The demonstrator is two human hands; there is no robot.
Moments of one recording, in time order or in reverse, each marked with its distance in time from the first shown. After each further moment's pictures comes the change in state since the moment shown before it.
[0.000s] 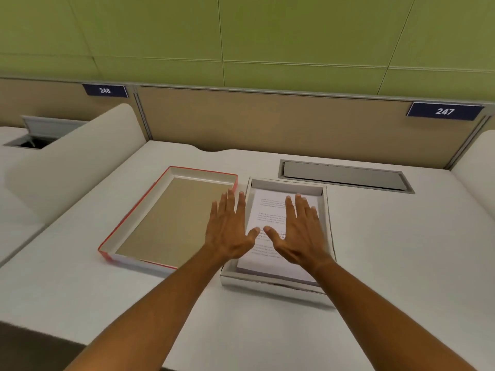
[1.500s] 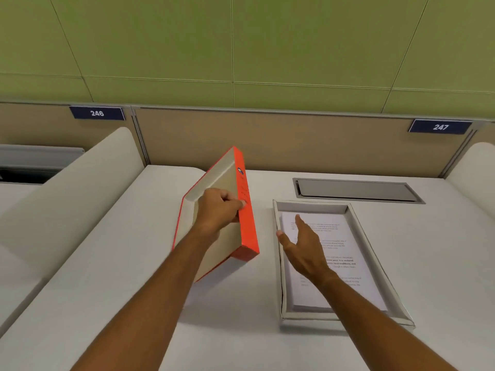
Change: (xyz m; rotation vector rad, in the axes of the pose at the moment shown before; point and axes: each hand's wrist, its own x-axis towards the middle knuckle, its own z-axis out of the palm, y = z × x) left_hand 0.073 -0.144 -0.096 -1.248 0.038 -0.265; right_hand 0.053 -0.123 0.028 0.532 0.050 0.347
